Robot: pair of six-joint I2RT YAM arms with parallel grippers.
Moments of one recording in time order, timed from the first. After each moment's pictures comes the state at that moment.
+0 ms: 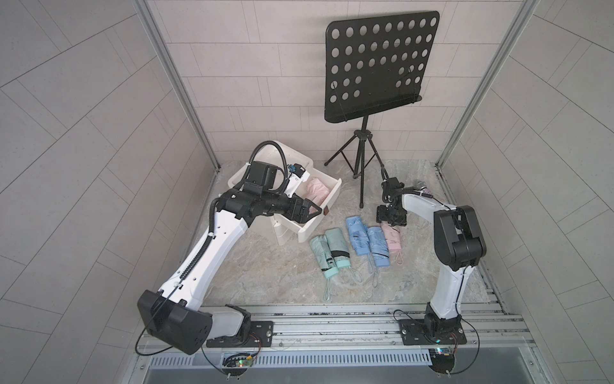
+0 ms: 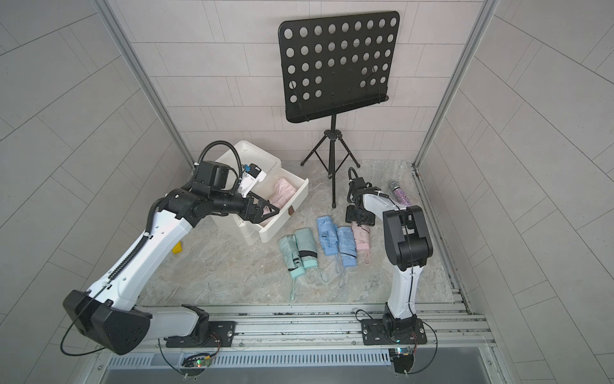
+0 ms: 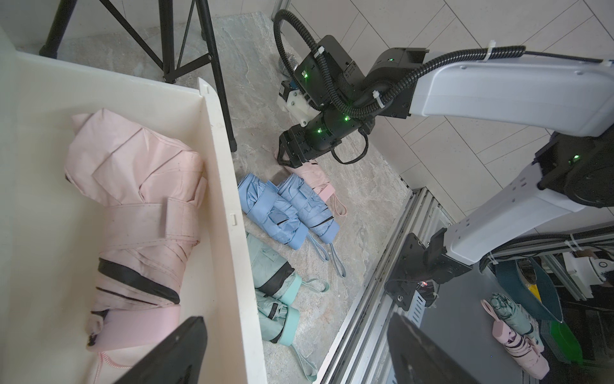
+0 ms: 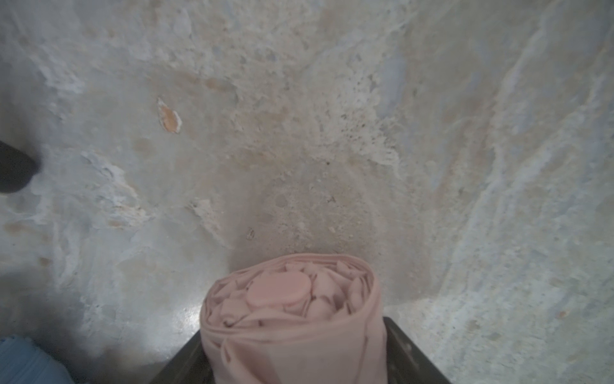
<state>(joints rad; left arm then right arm) -0.37 1.33 1.42 -0.86 0.68 -0.02 0.14 1.94 1.34 -0.73 0.09 0.38</state>
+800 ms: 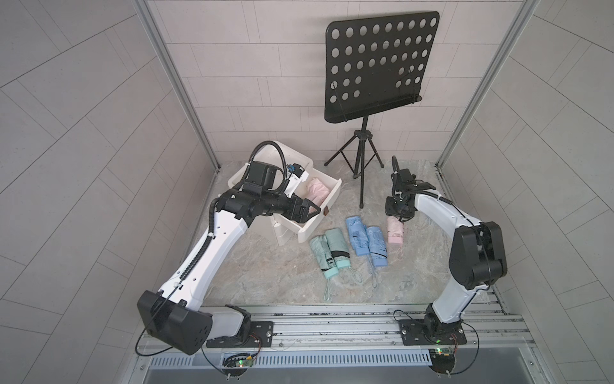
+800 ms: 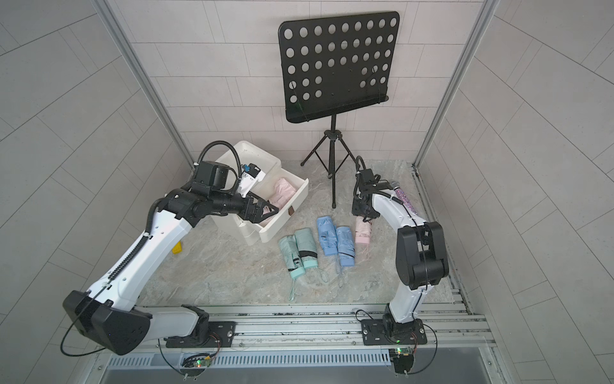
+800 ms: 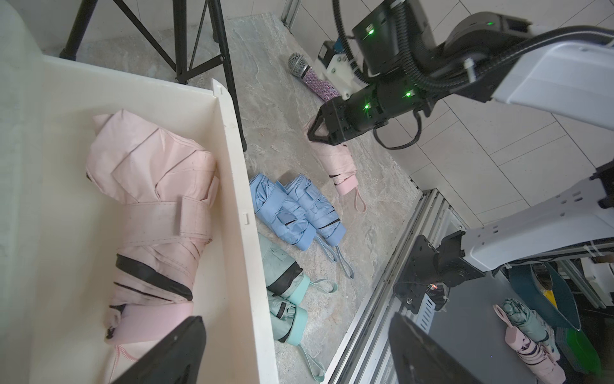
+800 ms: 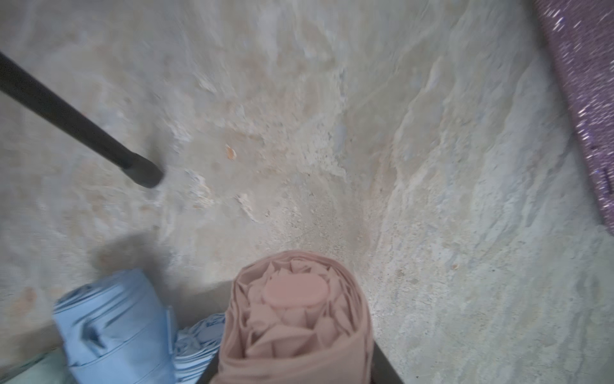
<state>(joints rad) -0.34 1.33 1.42 -0.86 0.65 -0.01 0.13 1.70 1.37 -0.81 0.10 0.36</state>
